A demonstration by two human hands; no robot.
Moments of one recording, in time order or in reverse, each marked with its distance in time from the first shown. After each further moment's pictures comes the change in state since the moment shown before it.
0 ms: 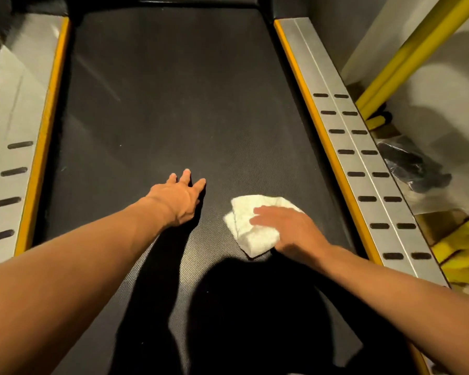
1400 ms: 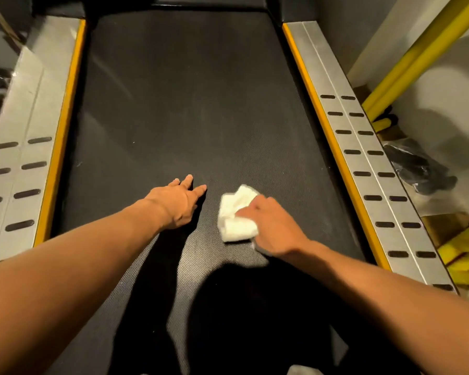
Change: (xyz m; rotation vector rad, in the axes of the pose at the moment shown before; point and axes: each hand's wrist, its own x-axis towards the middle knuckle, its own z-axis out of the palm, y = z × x) left_hand -0.016 -0.019 0.015 -0.047 -0.012 0.039; right_hand 0.021 -0.038 0.021 -0.024 -0.015 -0.016
